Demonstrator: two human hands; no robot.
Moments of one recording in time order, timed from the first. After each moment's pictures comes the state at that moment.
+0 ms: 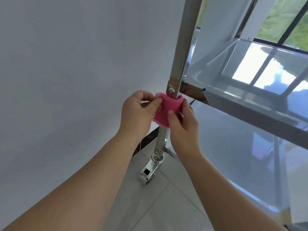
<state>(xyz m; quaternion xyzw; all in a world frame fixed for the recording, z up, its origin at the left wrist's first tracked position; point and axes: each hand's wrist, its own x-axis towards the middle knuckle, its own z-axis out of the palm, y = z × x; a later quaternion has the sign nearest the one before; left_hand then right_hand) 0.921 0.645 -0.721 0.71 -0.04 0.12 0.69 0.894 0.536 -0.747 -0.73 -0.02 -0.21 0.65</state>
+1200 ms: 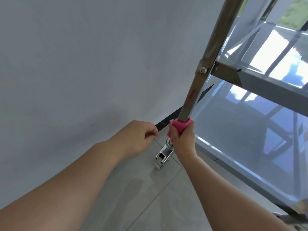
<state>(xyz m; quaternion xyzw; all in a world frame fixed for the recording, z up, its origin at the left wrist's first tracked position) 0.889 0.727 -0.788 0.92 -0.19 -0.09 0.33 0.901 0.555 -0.859 -0.77 0.09 -0.12 0.62</state>
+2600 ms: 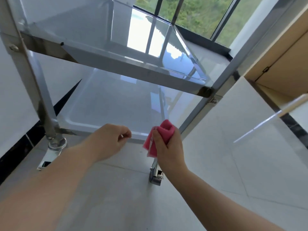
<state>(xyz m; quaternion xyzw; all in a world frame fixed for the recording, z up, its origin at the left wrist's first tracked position) 0.847 0.527 -0.802 0.82 -0.46 -0.15 0.31 0.699 0.414 -0.775 -0.73 0.32 -0.27 0.54</state>
